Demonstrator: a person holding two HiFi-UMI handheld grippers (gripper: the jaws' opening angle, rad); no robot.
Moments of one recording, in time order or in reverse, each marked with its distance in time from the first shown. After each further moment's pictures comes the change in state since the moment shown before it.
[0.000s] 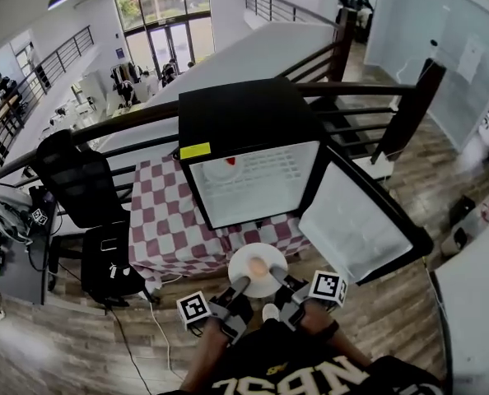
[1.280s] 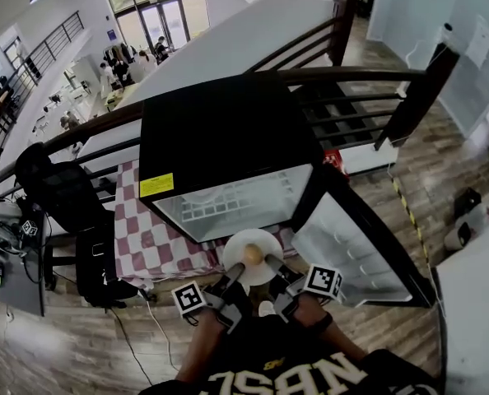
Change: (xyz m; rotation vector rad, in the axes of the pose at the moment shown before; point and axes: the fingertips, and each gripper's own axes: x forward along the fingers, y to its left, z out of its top) left arm 0.133 0.007 0.072 0.049 -0.003 0.027; right arm 0.063 -0.010 0.130 0.003 -0.033 0.036
